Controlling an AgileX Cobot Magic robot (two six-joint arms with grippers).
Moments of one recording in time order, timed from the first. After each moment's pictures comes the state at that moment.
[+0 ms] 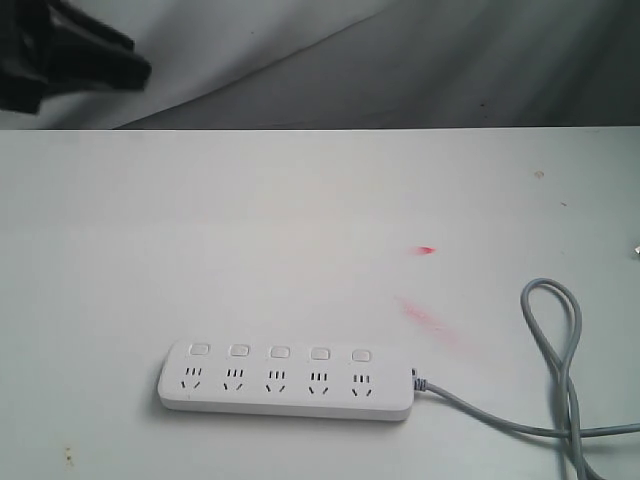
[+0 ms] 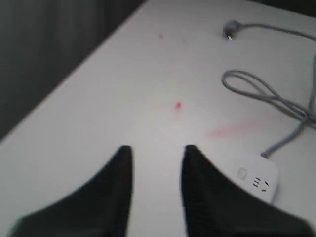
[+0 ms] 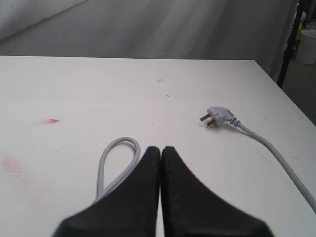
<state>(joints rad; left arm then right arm) 0.05 1.34 -1.25 -0.93 1.03 1.27 -0.11 0.01 0.00 0.08 0.34 -0.12</state>
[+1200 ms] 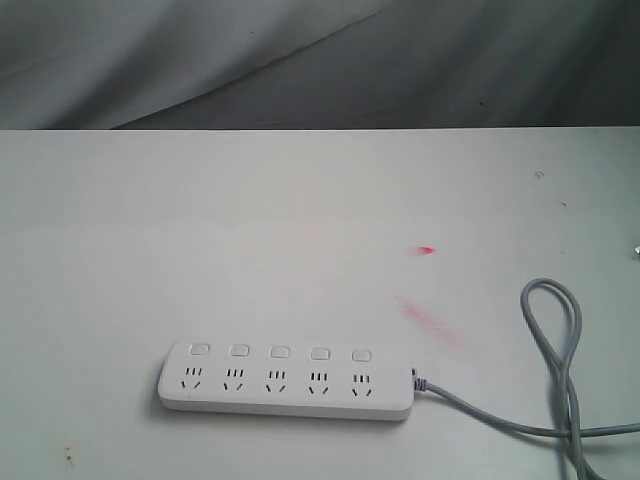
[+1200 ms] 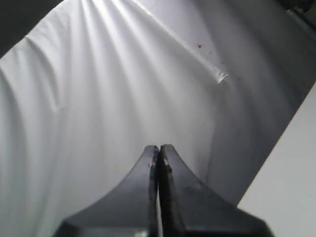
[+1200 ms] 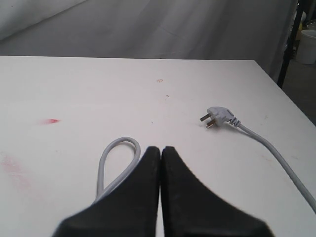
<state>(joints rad) 0.05 0.47 -1.08 -0.62 0.75 1.30 -0.11 0.01 0.00 0.08 0.34 -0.12</state>
